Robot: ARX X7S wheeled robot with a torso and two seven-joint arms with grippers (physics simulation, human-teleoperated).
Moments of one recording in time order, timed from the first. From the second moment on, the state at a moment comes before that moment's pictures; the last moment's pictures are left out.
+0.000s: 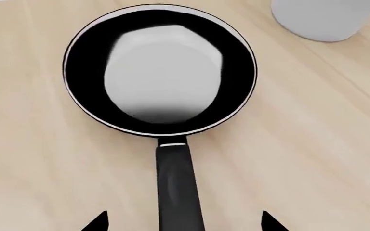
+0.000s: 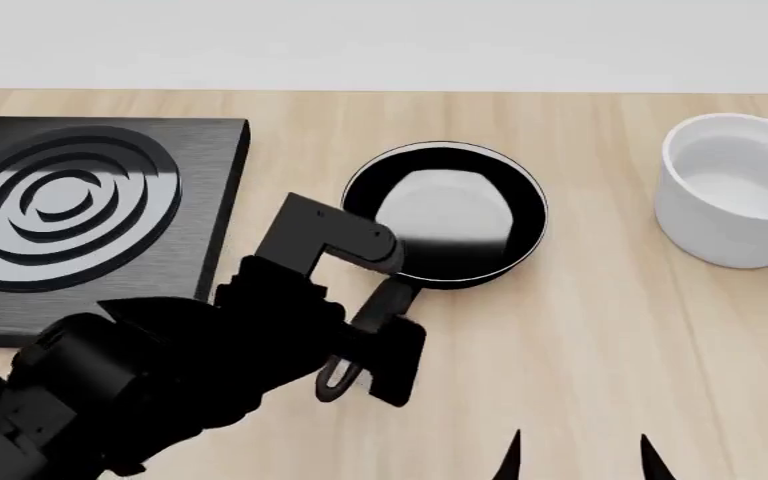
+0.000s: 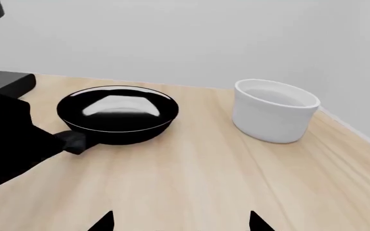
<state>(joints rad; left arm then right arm) -1.17 -0.02 0.91 -0.76 -0.91 -0.67 -0.10 -0.01 0.26 -0.13 -0.38 0.17 0.34 0.28</state>
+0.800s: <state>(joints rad) -1.30 -0.02 1.57 -1.00 -1.50 -0.38 -0.13 -0.02 0.28 -0.13 -0.37 0.19 0.33 0.30</state>
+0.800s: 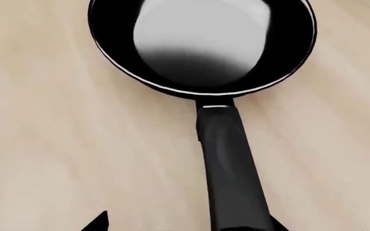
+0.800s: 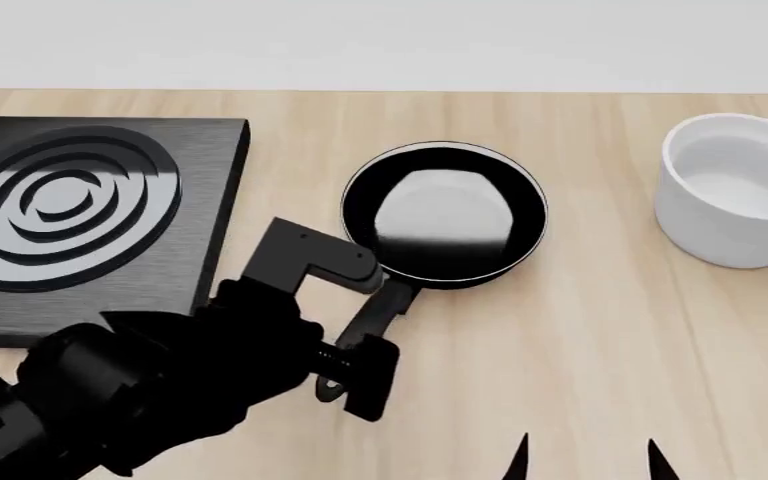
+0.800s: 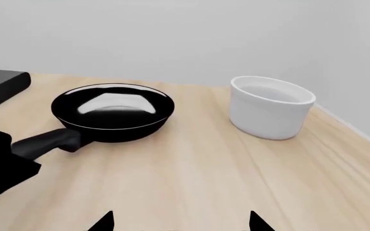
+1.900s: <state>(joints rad) -1.28 -0.02 1.59 -0.99 -1.47 -0.42 -0.01 -0.02 0.30 -0.15 -0.34 0.21 0.31 0.31</state>
